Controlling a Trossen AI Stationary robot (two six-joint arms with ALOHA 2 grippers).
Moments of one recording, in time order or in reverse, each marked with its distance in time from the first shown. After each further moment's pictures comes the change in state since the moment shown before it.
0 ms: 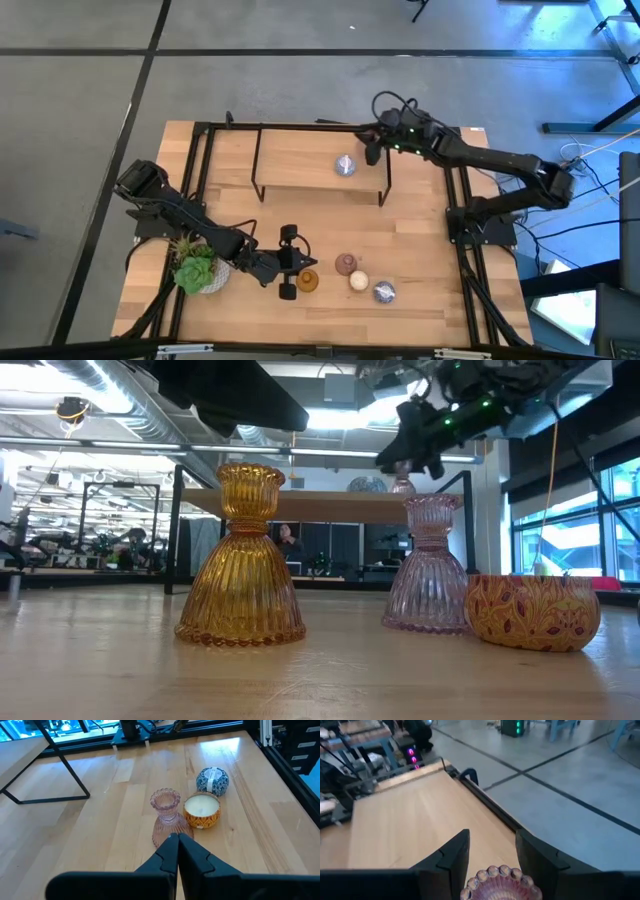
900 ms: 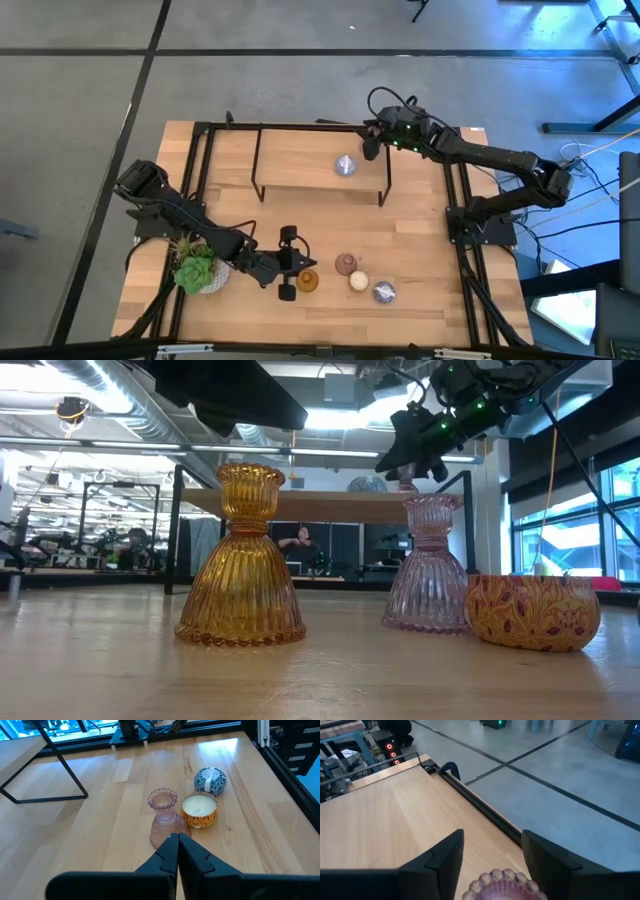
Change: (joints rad) left arm -0.008 0.000 0.000 0.000 0.000 -0.009; right arm -0.017 0.020 0.032 -0.054 0.071 0.019
